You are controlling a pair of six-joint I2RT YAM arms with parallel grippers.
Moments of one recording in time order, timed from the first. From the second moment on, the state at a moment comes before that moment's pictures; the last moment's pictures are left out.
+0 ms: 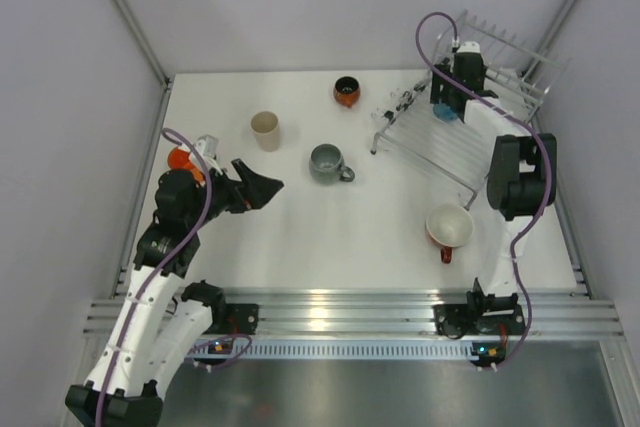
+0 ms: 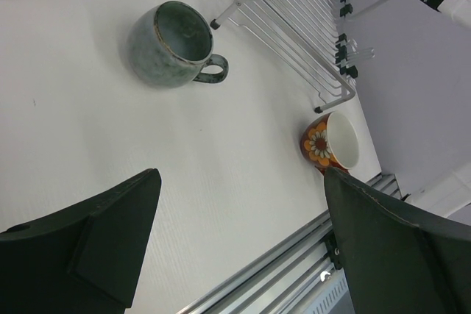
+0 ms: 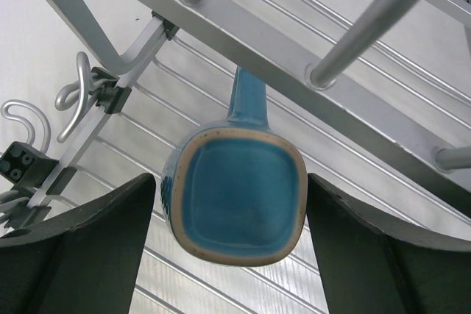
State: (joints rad) left arm -0.21 0.63 0.70 -0.36 0.43 -0.63; right arm 0.08 2.07 1.62 -0.11 0.21 0.03
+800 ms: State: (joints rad) left arm -0.21 0.60 0.70 -0.36 0.44 -0.63; right arm 0.08 1.78 1.43 -0.17 0.19 0.12
